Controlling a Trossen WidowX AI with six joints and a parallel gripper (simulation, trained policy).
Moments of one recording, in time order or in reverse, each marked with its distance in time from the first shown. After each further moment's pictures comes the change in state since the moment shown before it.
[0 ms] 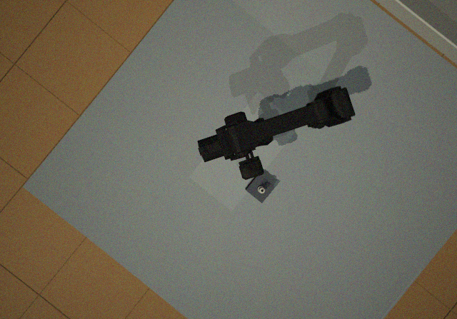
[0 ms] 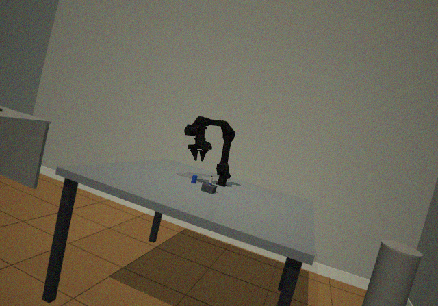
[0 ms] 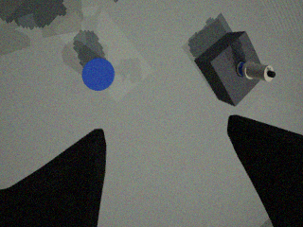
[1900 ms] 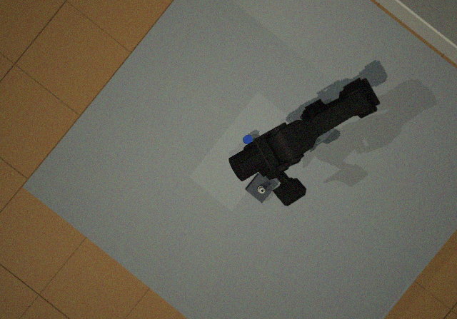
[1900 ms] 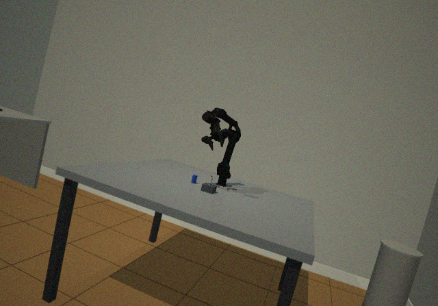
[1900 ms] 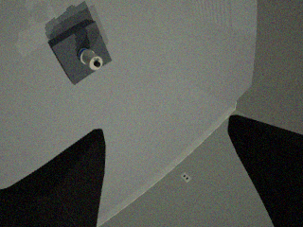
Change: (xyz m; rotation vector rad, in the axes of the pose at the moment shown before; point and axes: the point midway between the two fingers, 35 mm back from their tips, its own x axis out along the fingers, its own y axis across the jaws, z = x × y) arm -0.078 -0.114 0.045 -0.296 0.231 -0.375
